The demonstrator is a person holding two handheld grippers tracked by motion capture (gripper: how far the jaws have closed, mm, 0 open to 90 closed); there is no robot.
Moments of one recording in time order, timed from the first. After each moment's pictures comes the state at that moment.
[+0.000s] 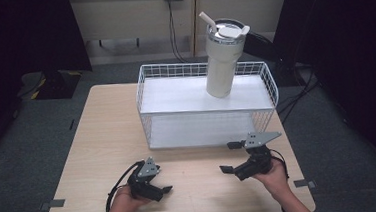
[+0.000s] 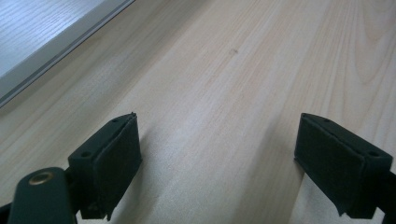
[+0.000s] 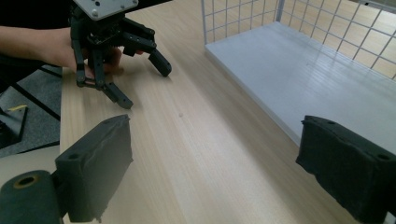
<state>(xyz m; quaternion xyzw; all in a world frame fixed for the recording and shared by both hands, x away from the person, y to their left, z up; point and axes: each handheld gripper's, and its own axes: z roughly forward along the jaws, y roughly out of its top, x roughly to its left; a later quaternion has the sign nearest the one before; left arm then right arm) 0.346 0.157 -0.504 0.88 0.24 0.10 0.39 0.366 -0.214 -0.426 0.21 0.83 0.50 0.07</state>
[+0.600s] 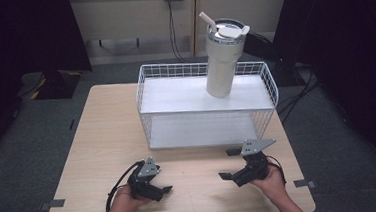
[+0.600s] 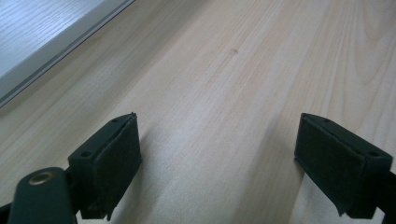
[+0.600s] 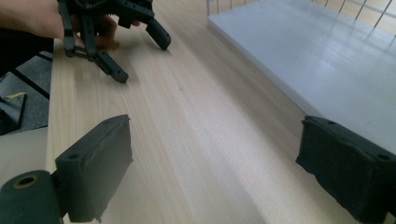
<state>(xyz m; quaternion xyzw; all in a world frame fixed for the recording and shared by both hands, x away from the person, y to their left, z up) 0.346 0.157 -0.504 0.88 0.24 0.10 0.39 0.363 -0.212 -0.454 0.21 0.85 0.49 0.06</state>
